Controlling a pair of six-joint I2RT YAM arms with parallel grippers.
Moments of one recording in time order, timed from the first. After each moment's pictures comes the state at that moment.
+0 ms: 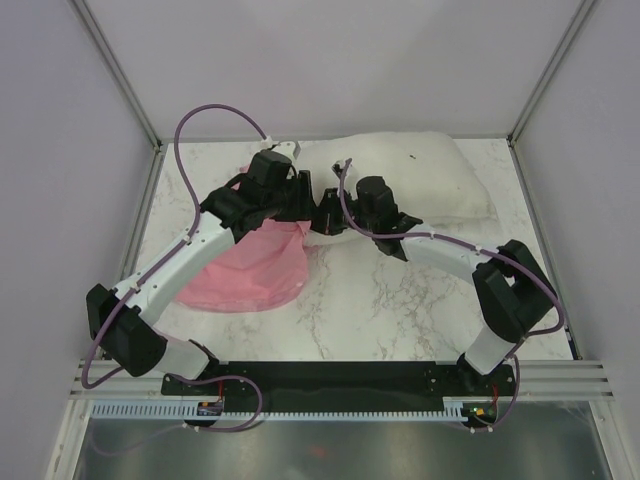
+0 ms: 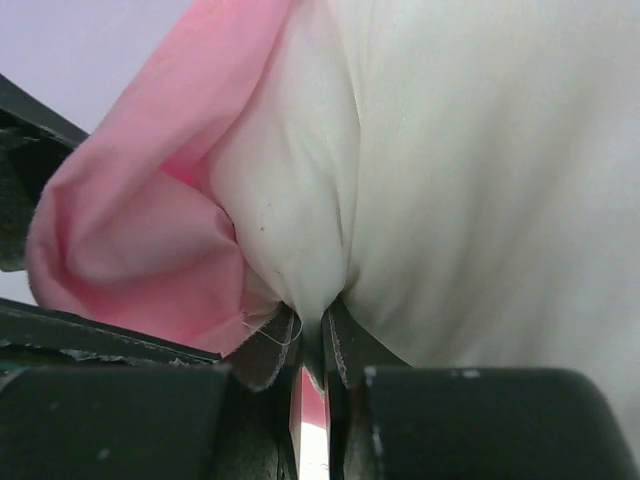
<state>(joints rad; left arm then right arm) -0.62 1.43 1.39 -0.64 -0.07 -0.46 0.67 1.68 1.07 0.31 -0.41 0.62</state>
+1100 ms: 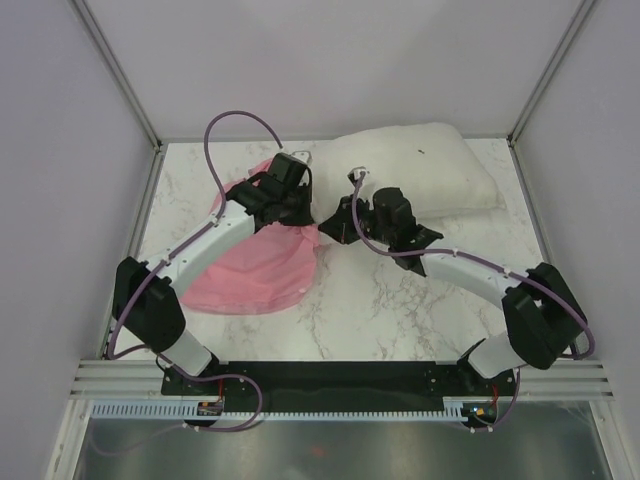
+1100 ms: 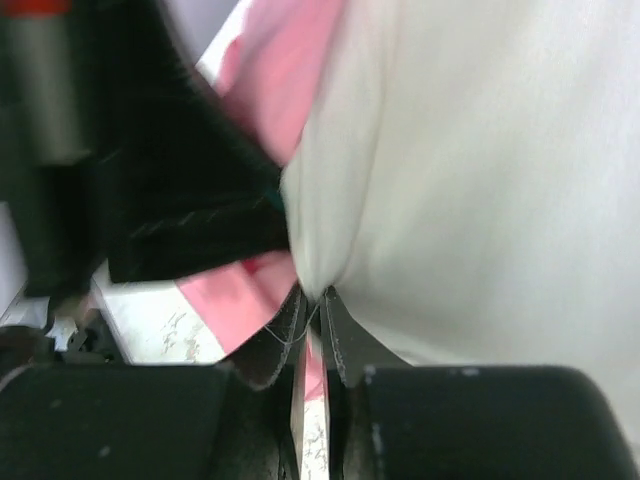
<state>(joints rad) -0.61 1.59 1.40 -0.64 -0.04 -0.45 0.67 1.52 0.94 0.26 -0.29 0.49</state>
